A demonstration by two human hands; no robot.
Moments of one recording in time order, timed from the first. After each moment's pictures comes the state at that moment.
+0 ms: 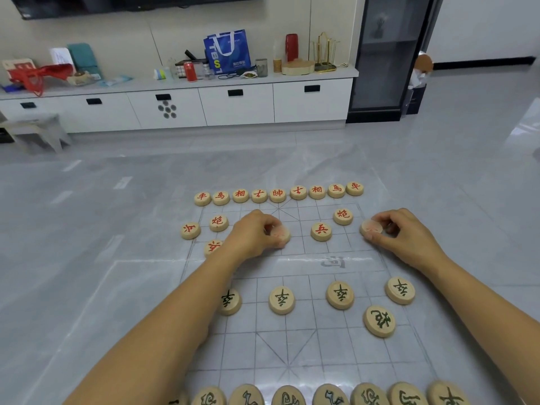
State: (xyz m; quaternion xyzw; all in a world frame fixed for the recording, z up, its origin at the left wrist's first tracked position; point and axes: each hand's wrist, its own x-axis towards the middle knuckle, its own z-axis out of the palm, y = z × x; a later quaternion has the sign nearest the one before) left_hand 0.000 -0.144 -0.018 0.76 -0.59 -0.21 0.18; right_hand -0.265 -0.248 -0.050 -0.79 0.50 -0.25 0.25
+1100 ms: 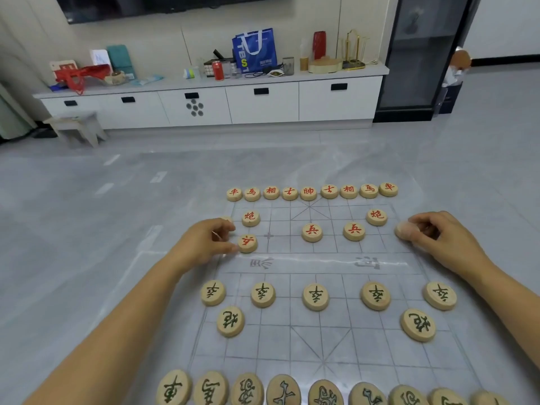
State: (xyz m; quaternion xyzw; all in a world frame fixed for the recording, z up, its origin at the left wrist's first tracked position) left_hand 0.099 -0.062 -0.014 0.80 -0.48 -0.24 0.26; right_hand -0.264 -0.247 -0.049 -0.78 0.51 -0.25 0.25
